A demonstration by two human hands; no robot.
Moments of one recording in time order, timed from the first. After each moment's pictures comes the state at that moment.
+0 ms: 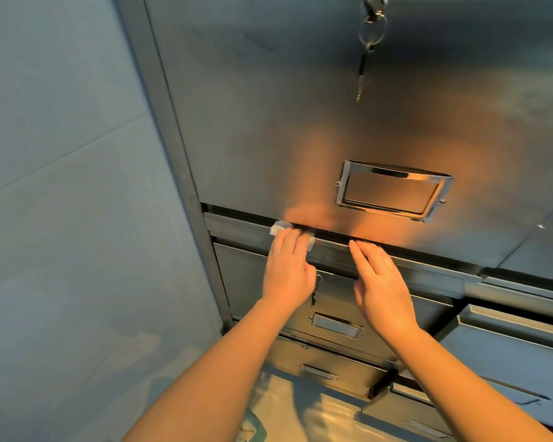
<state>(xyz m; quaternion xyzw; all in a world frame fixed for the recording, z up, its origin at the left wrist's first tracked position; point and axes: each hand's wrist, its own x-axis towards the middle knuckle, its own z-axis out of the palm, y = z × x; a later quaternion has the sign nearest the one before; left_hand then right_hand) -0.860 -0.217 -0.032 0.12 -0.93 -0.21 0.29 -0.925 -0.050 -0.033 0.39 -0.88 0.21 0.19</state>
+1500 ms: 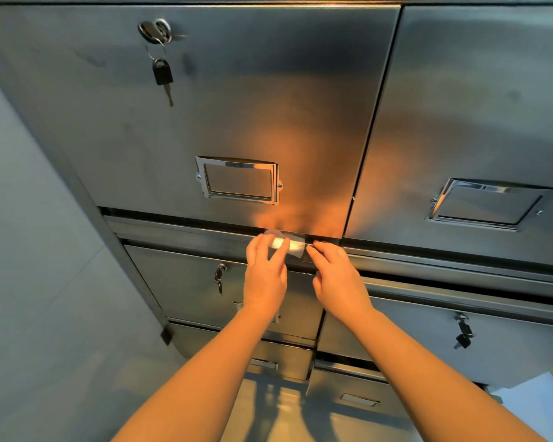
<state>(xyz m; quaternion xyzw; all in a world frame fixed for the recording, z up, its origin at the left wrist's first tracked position) -0.901 -0.047 -0.031 0.11 -0.92 -0.21 0.31 -0.956 0.093 -0.011 0.35 -0.91 0.20 0.07</state>
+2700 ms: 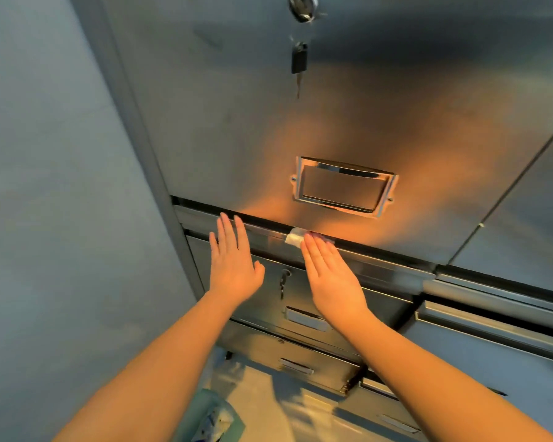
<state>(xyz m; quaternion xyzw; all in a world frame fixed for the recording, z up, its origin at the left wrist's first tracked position) -0.858 -0.246 -0.055 0.29 -0.94 -0.08 0.14 -0.931 -0.053 -0.030 0.48 -0.85 -0.04 0.21</state>
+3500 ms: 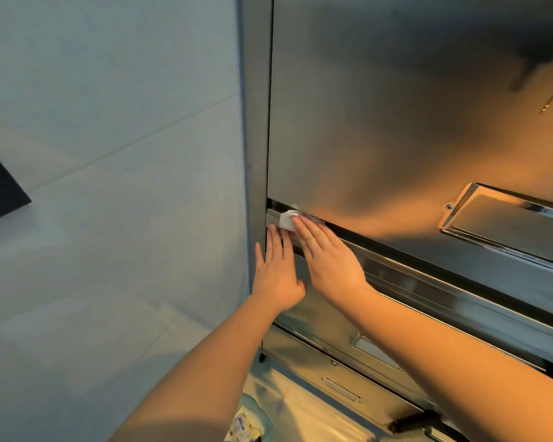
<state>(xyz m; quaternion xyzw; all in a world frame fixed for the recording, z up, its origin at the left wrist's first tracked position) -0.831 -0.343 -0.085 0.29 -0.94 -0.16 0.05 -0.908 -0.241 -0.022 0.56 -0.76 -0.21 0.25</state>
